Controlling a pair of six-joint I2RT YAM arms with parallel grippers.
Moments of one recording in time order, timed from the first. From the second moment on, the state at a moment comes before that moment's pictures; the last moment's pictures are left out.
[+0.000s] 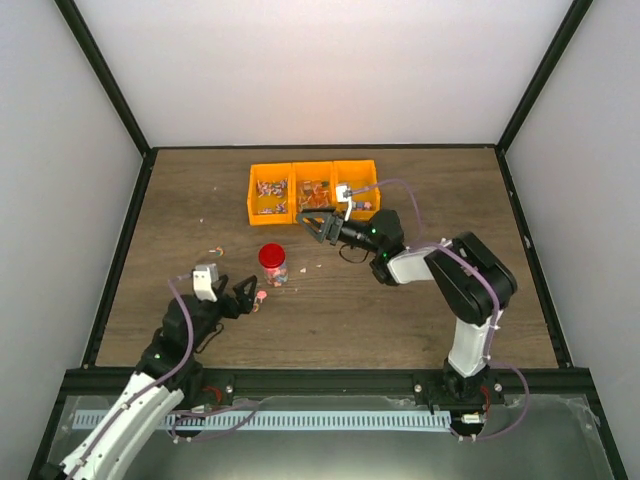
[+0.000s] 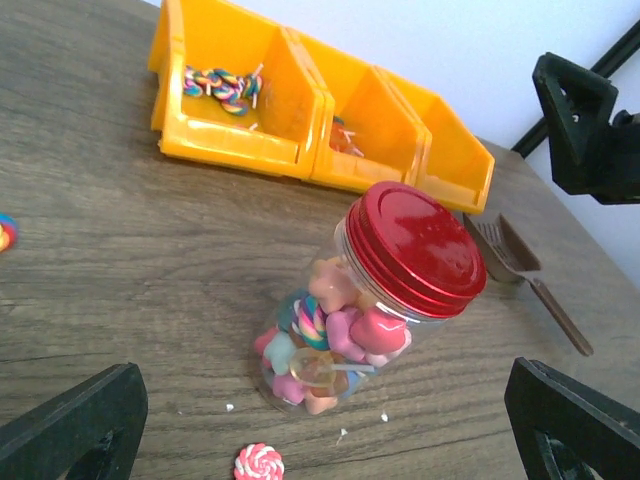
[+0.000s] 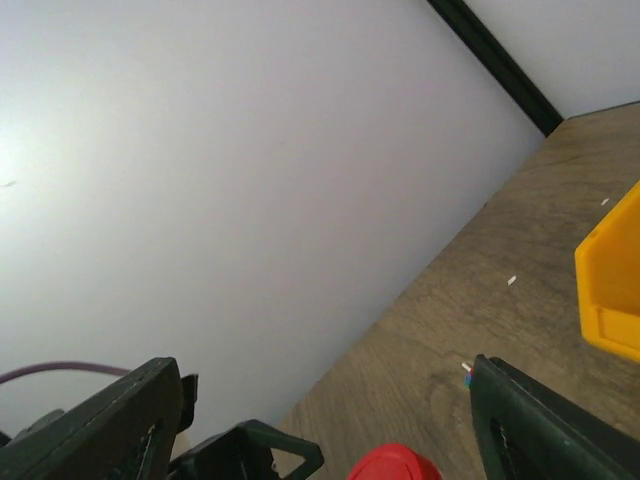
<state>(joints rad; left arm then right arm) -0.48 0.16 0.07 -0.16 -0.02 -0.52 0.59 1.81 0.80 1.22 -0.65 0.90</state>
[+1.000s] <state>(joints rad) -0.80 0.87 0.01 0.57 -0.27 -0.27 0.58 1.62 0.55 1.29 -0.71 0.70</state>
